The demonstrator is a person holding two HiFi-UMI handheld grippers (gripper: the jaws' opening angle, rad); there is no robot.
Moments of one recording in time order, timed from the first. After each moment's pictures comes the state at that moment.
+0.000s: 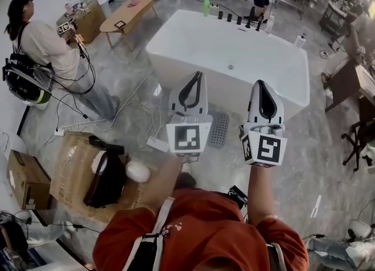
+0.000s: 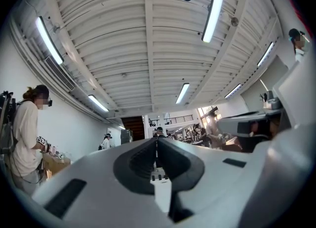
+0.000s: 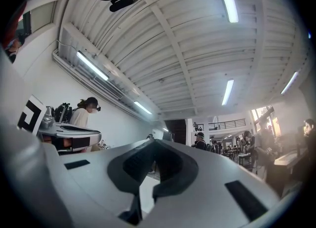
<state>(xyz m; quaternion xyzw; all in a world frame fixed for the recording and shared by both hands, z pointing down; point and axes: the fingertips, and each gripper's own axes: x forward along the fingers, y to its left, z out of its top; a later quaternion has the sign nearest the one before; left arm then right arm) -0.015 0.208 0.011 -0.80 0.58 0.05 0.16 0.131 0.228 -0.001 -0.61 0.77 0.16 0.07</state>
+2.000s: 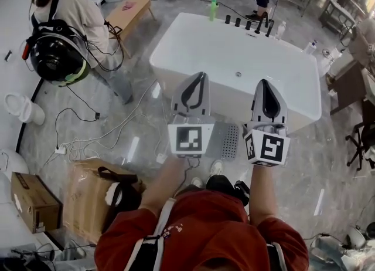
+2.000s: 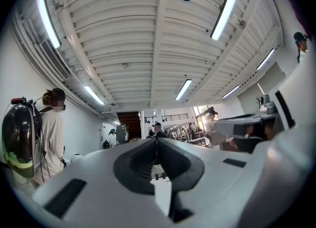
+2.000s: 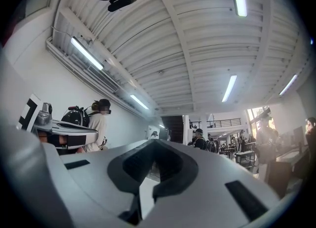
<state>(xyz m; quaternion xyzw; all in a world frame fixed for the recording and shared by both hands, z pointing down) -0.117 0.037 0.020 -0.83 0.54 0.06 0.14 0.027 0.058 0.008 -0.64 0.75 0.15 0.05</state>
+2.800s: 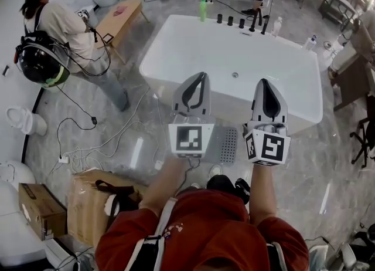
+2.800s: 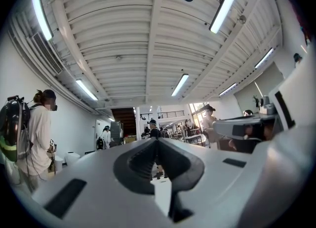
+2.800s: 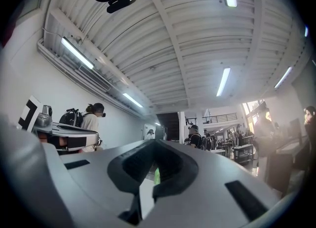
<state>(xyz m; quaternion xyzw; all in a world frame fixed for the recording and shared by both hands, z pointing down) -0.028 -0.055 0.032 -0.84 0.53 0.03 0.13 0.115 -0.029 0.022 -0.65 0.75 0.12 0.07</state>
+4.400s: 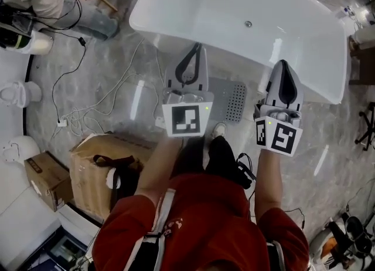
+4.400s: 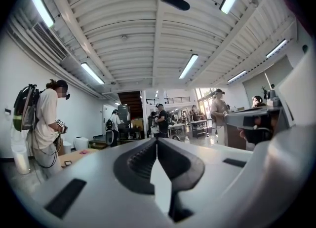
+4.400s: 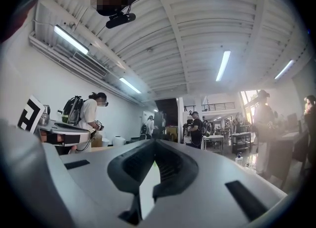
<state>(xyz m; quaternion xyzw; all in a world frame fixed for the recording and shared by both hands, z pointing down) -0.063 -0.166 0.162 -0.82 0.57 -0.03 0.04 0.119 -0.135 0.145 -0.66 0.75 0.06 0.02</state>
